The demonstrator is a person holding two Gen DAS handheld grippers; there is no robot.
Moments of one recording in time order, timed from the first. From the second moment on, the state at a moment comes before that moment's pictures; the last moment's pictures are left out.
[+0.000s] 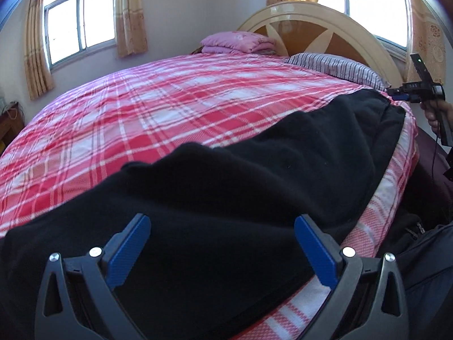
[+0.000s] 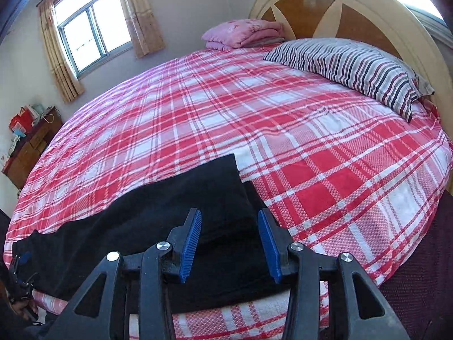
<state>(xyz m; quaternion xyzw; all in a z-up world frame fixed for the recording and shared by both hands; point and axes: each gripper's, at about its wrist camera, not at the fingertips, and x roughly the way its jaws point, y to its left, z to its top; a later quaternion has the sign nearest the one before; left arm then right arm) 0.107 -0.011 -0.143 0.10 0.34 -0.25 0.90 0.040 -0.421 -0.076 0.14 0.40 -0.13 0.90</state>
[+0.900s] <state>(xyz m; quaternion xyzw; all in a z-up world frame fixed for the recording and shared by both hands) 0.106 -0.005 -0.160 0.11 0.35 -0.26 0.89 -0.012 -0.430 -0.074 0.10 0.38 -0.16 0.90</state>
